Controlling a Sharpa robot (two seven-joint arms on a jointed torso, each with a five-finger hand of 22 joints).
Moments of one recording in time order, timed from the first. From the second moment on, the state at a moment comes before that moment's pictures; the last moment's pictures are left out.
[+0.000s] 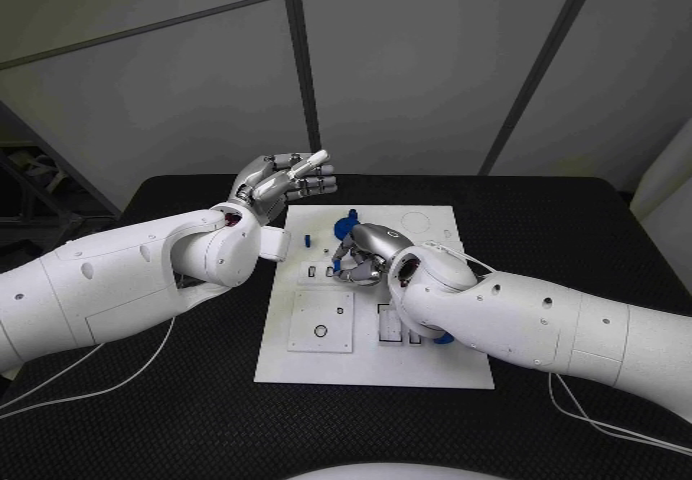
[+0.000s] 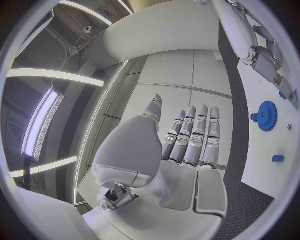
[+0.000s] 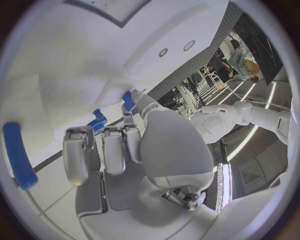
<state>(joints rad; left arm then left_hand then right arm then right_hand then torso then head) 1.20 -0.86 0.03 1.51 0.04 -0.30 0.45 1.34 0.04 -0.02 0.03 0.08 0.85 0.22 0.09 0.08 0.87 0.20 0.23 0.07 0.91 0.18 0.13 0.07 0.19 0.64 0.29 0.33 0.14 1.14 -0.40 -0.05 1.34 -1.44 -0.38 -0.31 1.36 -0.03 0.26 0.03 0.20 1.10 0.11 0.08 0.09 1.47 0.02 1.41 1.31 1.46 -0.05 1.50 1.31 0.01 1.47 0.06 1.57 1.31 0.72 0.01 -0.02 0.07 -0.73</state>
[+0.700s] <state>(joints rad) 1.20 -0.86 0.03 1.51 0.04 -0.30 0.44 1.34 0.04 -0.02 0.03 0.08 0.85 0.22 0.09 0.08 0.87 0.20 0.22 0.07 0.91 0.18 0.13 0.07 0.19 0.64 0.29 0.33 0.14 1.14 -0.40 -0.05 1.35 -1.44 -0.35 -0.31 1.35 -0.04 0.25 0.03 0.20 1.10 0.10 0.08 0.11 1.47 0.02 1.41 1.31 1.47 -0.05 1.50 1.31 0.01 1.47 0.06 1.57 1.31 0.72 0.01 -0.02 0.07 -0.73</state>
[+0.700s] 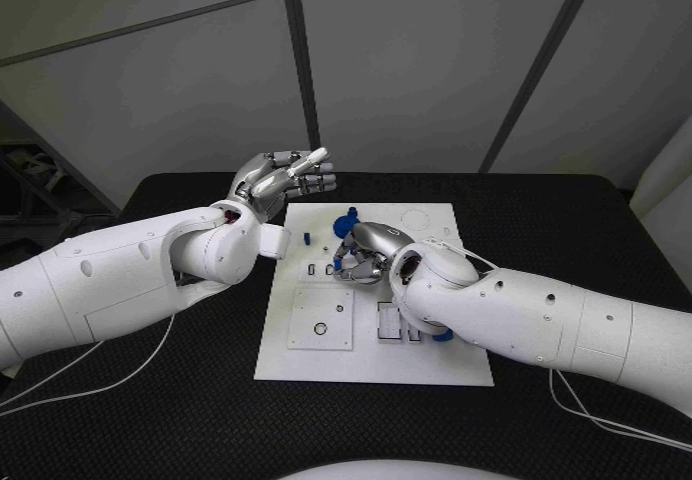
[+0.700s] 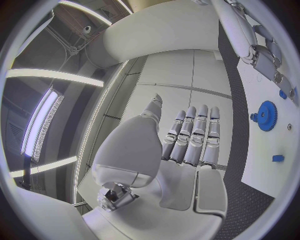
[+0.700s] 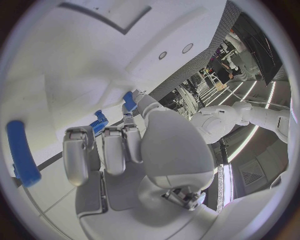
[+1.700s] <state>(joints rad) 1.20 -0.86 0.03 1.51 0.04 -0.30 0.44 1.34 0.04 -0.02 0.03 0.08 0.85 0.22 0.09 0.08 0.87 0.20 0.22 0.07 0.91 0.18 0.13 0.07 0.19 0.64 0.29 0.33 0.14 1.14 -0.40 -0.05 1.35 -1.46 -0.34 -0.33 1.33 -0.07 0.25 0.02 0.20 1.04 0.11 0.06 0.10 1.46 0.03 1.39 1.31 1.47 -0.05 1.49 1.31 0.01 1.47 0.06 1.57 1.31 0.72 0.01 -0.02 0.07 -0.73</state>
